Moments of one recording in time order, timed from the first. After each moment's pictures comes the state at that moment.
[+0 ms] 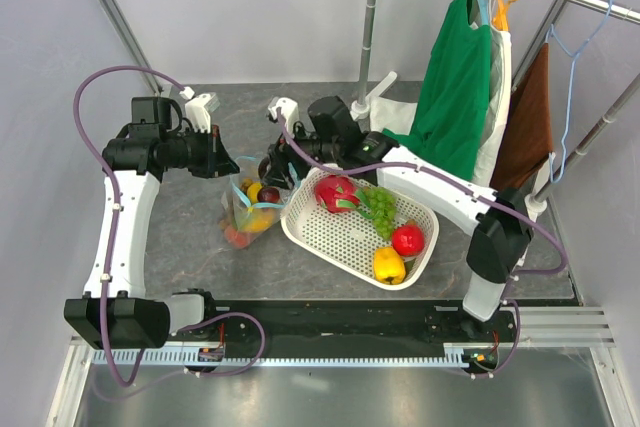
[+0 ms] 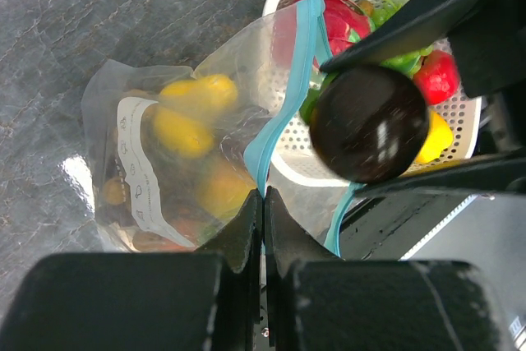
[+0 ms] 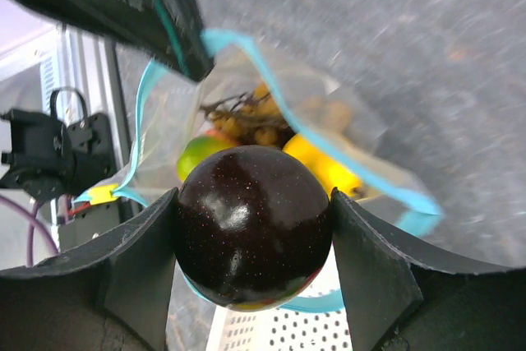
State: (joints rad) left arm 0.02 1.23 1.40 -1.07 0.63 0.09; right arm 0.84 1.77 1.63 -0.27 -0.46 0.05
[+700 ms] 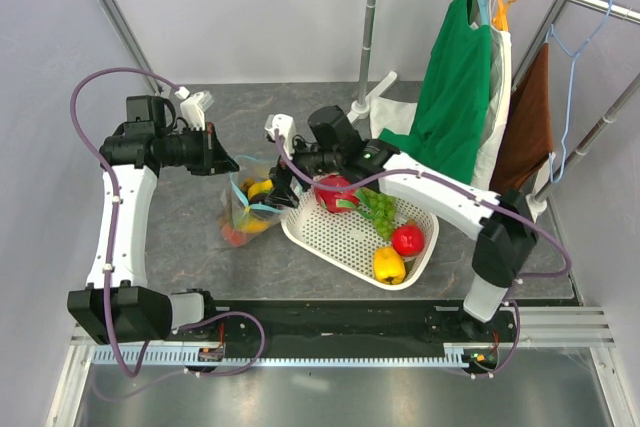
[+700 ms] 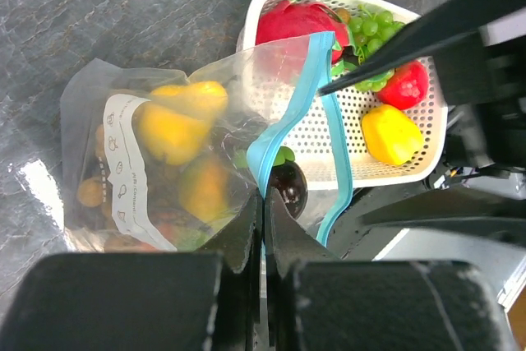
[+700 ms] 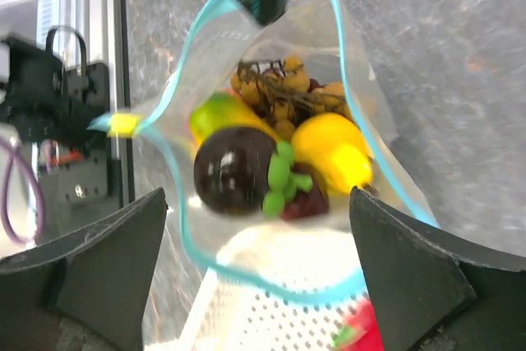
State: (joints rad) left arm 0.08 1.26 1.40 -1.07 0.74 0.09; right arm 0.87 1.76 1.56 -0.28 -0.52 -0.10
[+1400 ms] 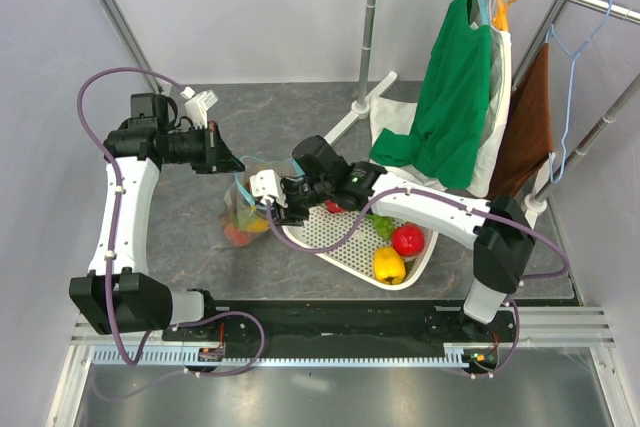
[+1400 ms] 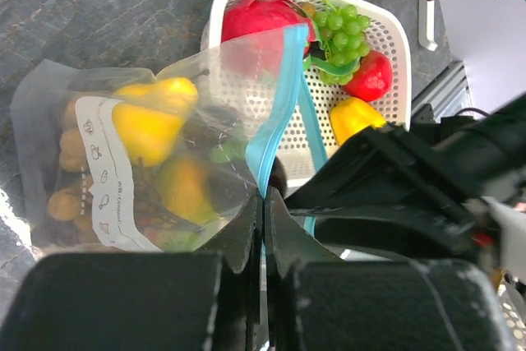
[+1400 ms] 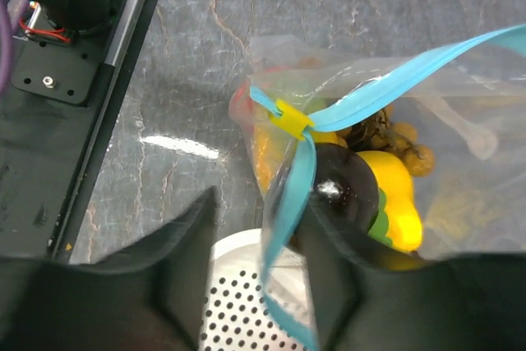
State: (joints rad) left arm 0.08 1.32 1.41 -1.08 0.84 0.09; right arm 0.98 1.71 1.45 -0.33 -0.59 -0.61
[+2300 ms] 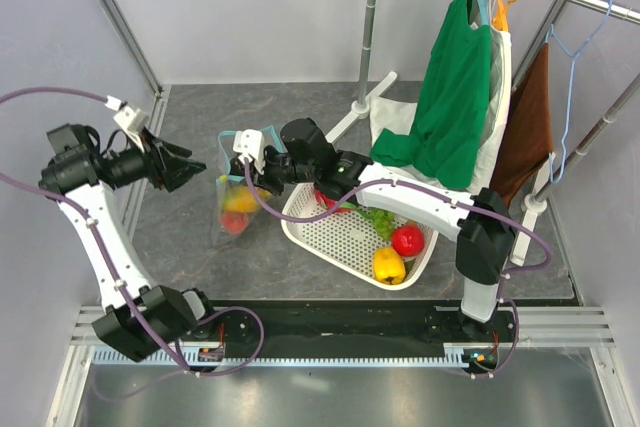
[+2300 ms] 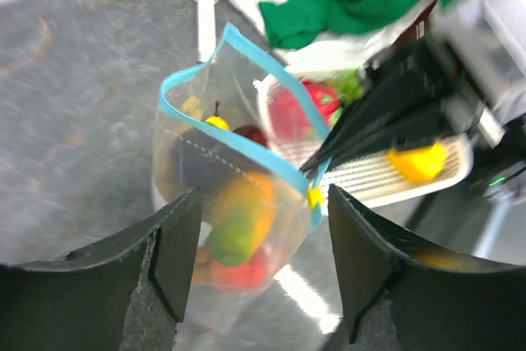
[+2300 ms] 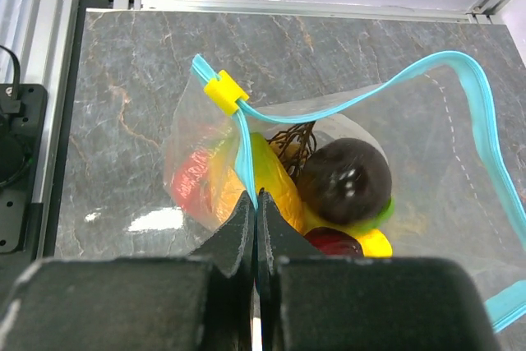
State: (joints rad) left arm 0.56 1.22 1.45 -1.29 1.29 0.75; right arm 0.99 1.83 1.62 -0.12 -0.39 -0.32
